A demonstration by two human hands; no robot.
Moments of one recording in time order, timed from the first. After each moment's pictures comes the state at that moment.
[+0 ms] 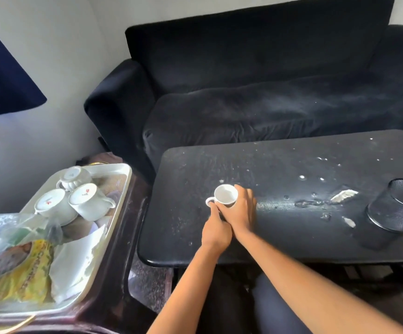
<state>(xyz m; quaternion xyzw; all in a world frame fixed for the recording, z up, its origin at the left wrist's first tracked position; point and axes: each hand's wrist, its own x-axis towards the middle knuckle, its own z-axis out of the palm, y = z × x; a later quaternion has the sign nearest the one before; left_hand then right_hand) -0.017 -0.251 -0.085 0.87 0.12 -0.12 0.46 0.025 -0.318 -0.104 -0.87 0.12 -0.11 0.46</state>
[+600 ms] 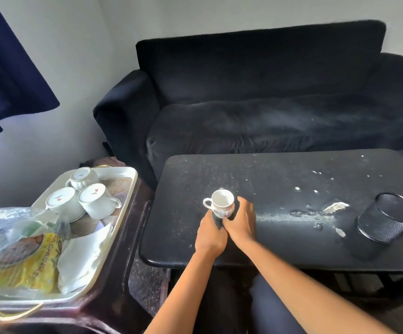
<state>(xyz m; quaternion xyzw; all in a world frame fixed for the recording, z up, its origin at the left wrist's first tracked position) -0.036 -0.246 -0.083 0.87 0.12 -0.08 0.48 -0.003 -0.331 -0.098 -0.89 0.10 -0.04 0.45</state>
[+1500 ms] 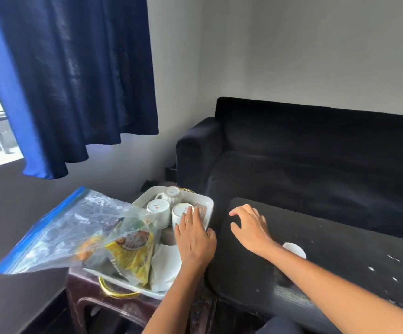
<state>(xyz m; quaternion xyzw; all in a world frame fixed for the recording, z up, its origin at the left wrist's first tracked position) -0.077 -0.057 0.001 0.92 0.22 0.19 0.26 0.003 -0.185 0.012 -0.94 -0.24 -0.08 0.22</state>
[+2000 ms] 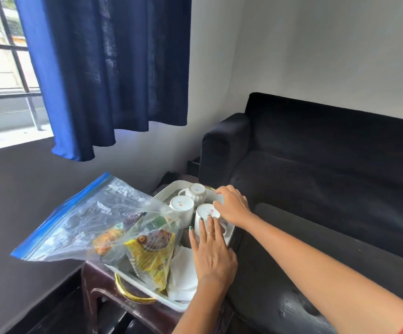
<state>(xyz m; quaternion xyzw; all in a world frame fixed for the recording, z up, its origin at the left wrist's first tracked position) -0.079 -0.042 -0.019 0.96 0.23 0.10 0.16 0.055 -0.054 0.026 -0.93 -0.32 -0.02 0.19</state>
